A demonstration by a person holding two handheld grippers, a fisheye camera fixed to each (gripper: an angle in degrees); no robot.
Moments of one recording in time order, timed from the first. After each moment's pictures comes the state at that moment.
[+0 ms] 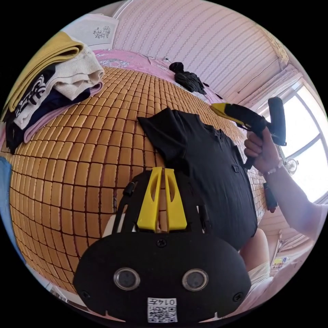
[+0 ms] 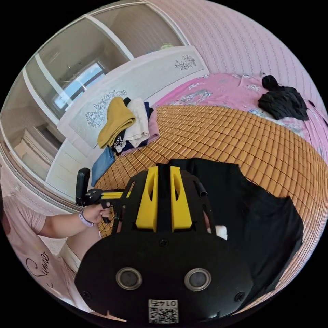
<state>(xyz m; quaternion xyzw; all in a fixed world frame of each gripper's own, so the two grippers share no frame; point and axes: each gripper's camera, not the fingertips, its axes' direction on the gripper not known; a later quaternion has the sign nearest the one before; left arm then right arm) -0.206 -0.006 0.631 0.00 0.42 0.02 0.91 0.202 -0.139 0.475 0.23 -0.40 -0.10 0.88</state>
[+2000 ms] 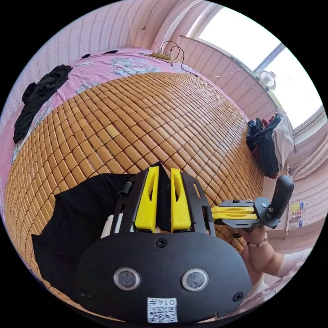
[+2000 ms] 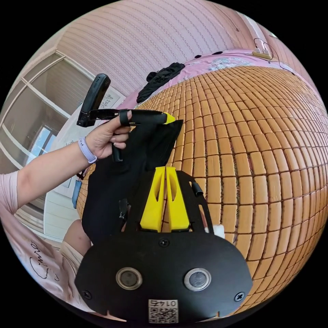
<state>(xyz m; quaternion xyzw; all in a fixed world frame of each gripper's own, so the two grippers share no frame) 0.311 -0.097 0.455 0.00 0.46 0.38 0.80 0.566 0.086 0.574 0.21 -0.38 0.16 0.88</state>
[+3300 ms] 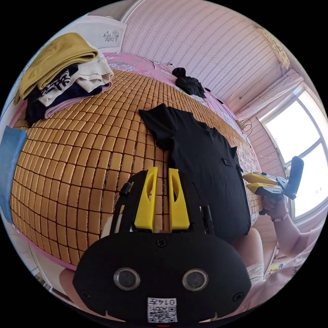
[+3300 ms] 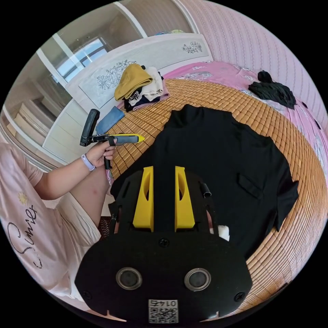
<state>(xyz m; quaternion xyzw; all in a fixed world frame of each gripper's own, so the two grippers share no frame) -0.232 0.069 0.612 0.00 0.43 -0.03 0.90 0.117 -0.012 0.526 0.16 -0.34 -0.23 0.90</state>
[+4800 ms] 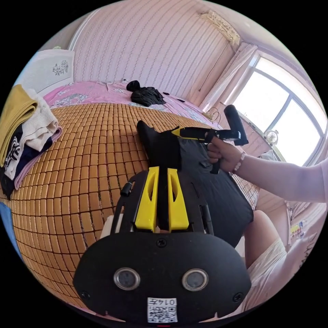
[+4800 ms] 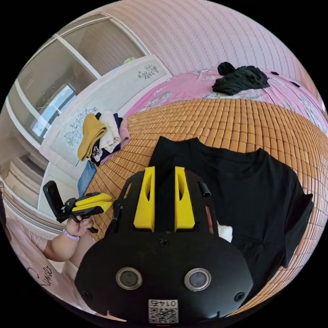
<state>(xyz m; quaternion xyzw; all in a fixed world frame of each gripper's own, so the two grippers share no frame) -0.223 0.053 0.581 0.10 0.47 0.13 0.87 0.162 -0.153 0.682 0.16 -0.37 -0.01 0.92</state>
